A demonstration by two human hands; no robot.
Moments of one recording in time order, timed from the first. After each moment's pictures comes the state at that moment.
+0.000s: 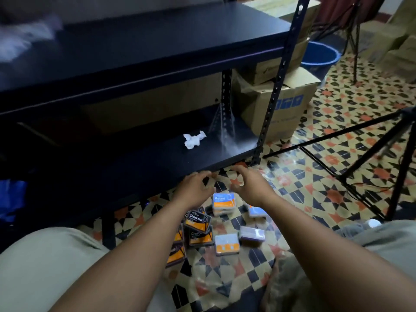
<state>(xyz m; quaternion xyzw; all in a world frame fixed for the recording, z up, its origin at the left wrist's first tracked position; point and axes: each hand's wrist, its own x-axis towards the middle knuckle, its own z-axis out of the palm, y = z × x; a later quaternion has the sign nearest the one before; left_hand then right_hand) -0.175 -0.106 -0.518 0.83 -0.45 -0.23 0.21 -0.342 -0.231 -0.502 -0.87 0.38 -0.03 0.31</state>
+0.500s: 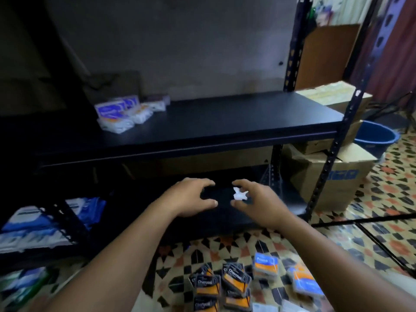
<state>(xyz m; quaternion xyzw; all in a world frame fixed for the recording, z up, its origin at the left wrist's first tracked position) -0.110 -0.002 -0.310 0.88 -0.43 -0.13 0.12 -0.257 -0.171 -0.352 -0.94 0.18 -0.11 0.28</state>
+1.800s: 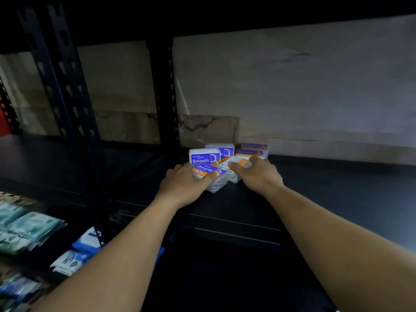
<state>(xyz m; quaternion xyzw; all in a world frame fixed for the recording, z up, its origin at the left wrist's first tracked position) 0.151 0.096 -0.238 0.93 -0.14 0.08 0.32 0.122 -0.112 -0.228 -0.93 0.19 -0.14 0.29</state>
